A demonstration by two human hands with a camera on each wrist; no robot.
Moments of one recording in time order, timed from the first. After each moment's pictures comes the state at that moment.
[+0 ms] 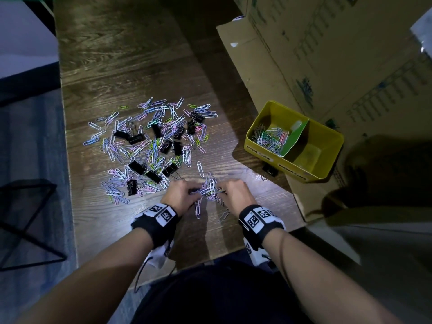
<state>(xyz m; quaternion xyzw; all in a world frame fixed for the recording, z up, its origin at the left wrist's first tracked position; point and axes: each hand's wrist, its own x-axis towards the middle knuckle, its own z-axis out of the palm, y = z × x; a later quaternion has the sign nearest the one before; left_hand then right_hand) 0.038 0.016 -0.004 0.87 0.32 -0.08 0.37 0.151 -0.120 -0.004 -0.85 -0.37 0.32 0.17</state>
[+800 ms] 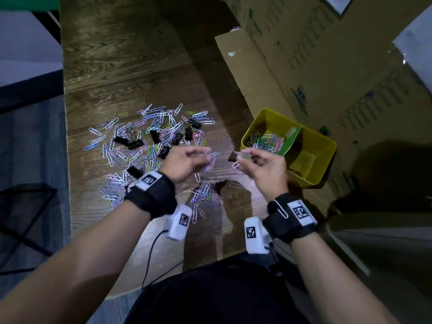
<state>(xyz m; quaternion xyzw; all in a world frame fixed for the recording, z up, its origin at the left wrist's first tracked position) 0.106 0.033 0.071 0.59 0.38 0.01 0.72 0.207 -0.140 0.076 -0.71 -0.10 0.28 0.64</state>
